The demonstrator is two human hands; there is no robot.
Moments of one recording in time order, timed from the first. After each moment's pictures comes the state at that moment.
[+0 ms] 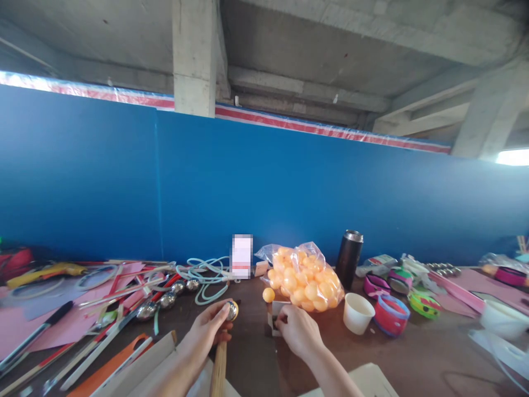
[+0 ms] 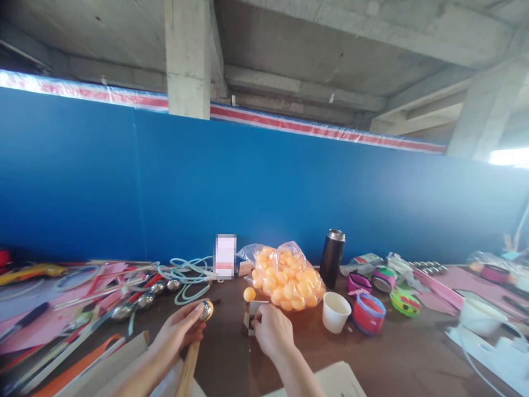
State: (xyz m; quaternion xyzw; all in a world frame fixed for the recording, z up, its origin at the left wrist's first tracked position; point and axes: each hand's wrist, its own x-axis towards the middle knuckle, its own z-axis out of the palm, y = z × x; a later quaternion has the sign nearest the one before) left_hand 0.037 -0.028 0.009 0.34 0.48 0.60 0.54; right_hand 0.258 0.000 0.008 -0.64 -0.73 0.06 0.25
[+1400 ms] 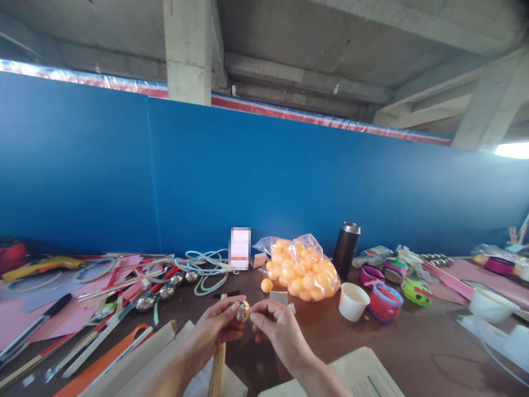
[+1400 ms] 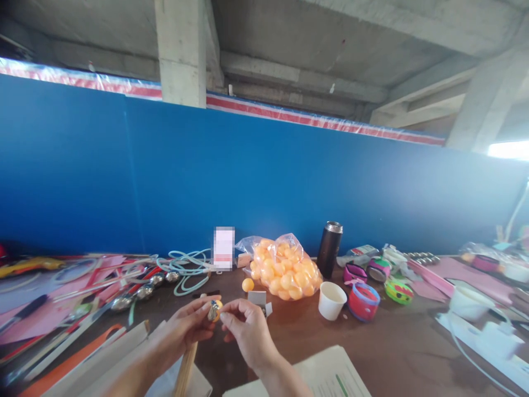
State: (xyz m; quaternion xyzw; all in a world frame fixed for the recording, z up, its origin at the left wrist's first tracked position) left_hand 0.045 -0.042 0.023 0.40 0.37 0.49 0.68; right_hand 0.211 -0.038 0.027 -0.36 -0.60 0.53 0.47
